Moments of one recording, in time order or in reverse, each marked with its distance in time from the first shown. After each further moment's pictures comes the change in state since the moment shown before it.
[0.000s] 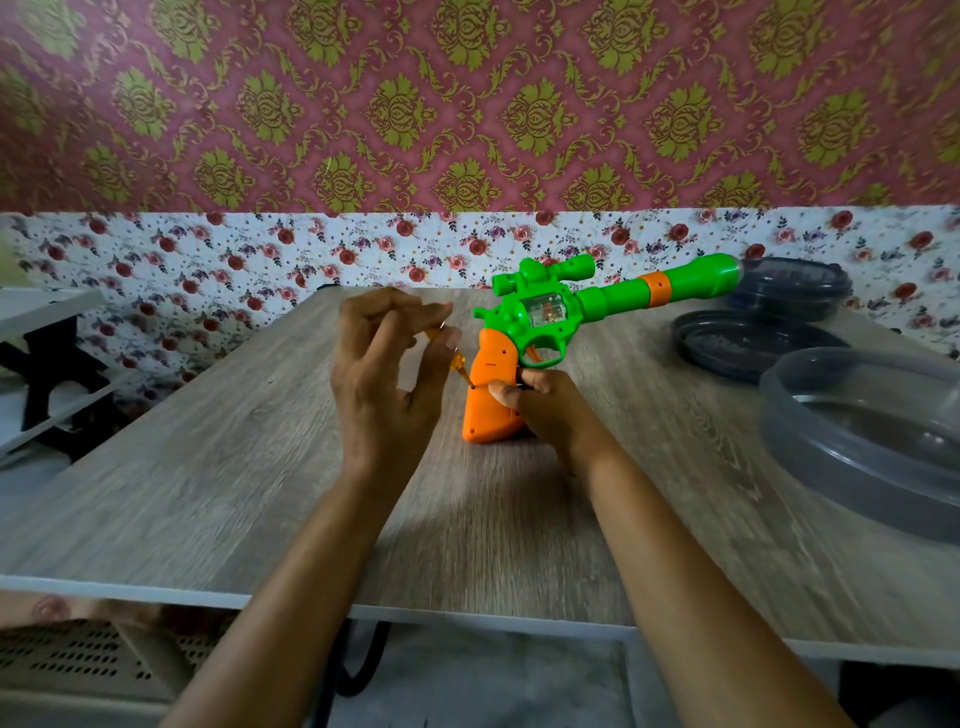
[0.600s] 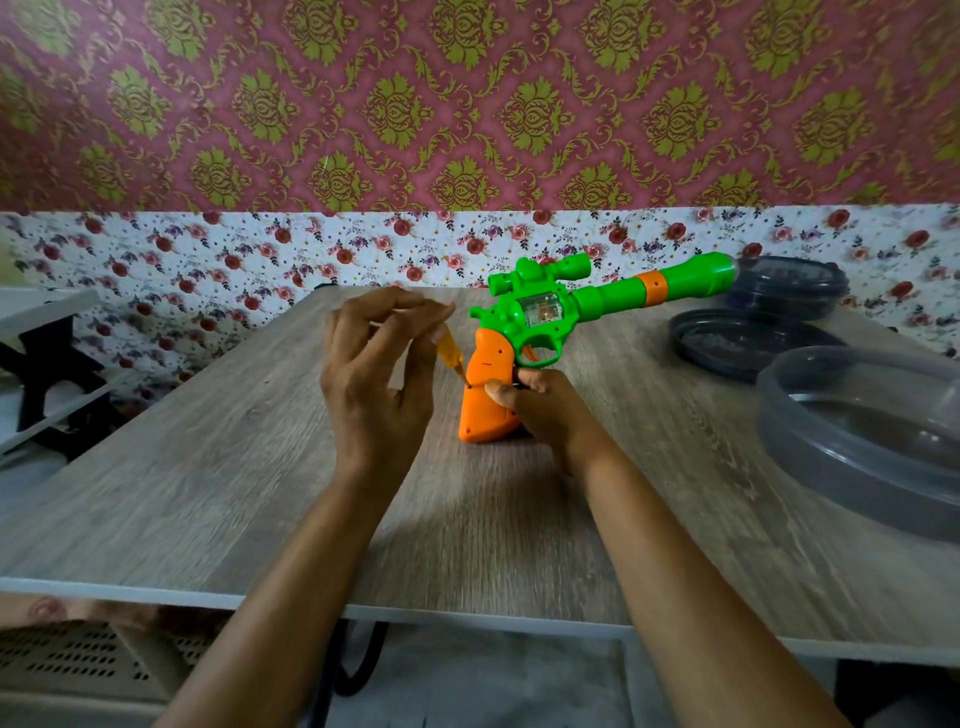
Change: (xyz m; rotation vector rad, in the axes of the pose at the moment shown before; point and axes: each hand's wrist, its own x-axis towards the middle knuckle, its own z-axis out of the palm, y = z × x) left_hand -0.002 -0.005 0.000 0.034 0.026 0.060; right_hand 0.000 0.000 0.000 -0.001 -0.006 0.006
